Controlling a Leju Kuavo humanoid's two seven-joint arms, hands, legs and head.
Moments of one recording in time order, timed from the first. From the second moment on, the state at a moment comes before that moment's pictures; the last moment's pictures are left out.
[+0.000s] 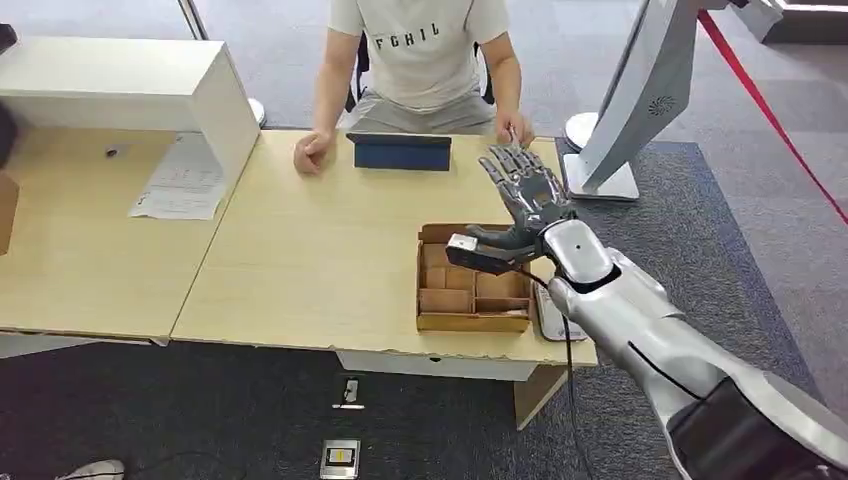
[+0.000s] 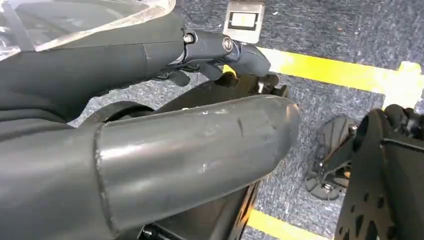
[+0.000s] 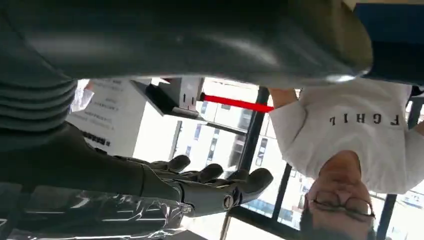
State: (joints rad) left arm -0.30 -0.14 -1.55 -0.19 0.48 0.12 -0.04; right arm -1.08 -0.08 1.17 -0.42 0.87 -0.36 0.04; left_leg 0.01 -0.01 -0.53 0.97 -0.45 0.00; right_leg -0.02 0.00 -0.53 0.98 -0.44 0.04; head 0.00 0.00
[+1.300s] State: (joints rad) left arm -0.27 -0.10 -1.50 -0.19 0.61 0.24 0.07; right arm -0.99 -0.27 1.12 -0.41 0.77 -0.39 0.11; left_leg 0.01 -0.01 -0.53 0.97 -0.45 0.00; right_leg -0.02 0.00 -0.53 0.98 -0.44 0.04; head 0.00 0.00
